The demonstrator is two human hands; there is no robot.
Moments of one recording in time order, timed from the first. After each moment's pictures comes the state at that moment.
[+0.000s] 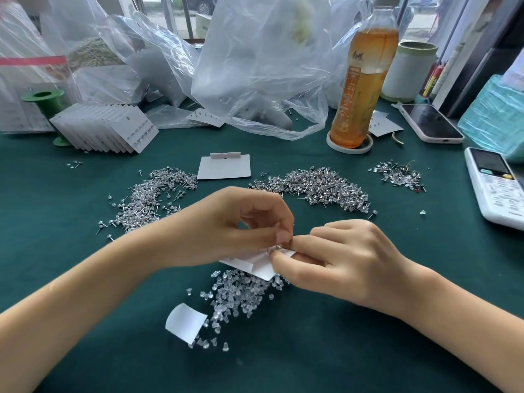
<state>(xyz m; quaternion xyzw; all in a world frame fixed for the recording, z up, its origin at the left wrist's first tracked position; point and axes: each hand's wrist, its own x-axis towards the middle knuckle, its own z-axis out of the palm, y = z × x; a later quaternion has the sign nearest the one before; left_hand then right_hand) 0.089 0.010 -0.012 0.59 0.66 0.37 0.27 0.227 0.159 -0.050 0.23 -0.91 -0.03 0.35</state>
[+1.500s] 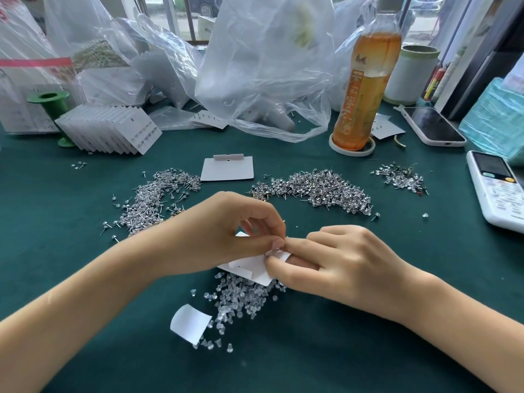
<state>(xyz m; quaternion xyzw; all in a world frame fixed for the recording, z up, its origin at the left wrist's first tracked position) 0.089 0.004 -0.015 0.59 0.71 0.33 0.22 0.226 0.158 -0.054 0.23 -0.92 -0.07 0.31</state>
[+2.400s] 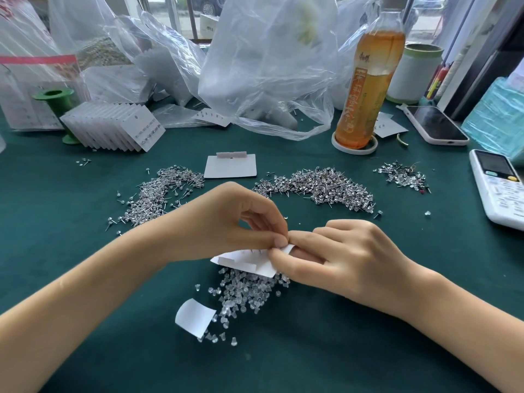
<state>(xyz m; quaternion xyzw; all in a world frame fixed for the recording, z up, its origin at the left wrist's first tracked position) 0.083 0.006 -0.017 0.57 0.69 0.36 0.26 0.226 0.157 -0.054 0.22 -0.91 -0.07 0.34</state>
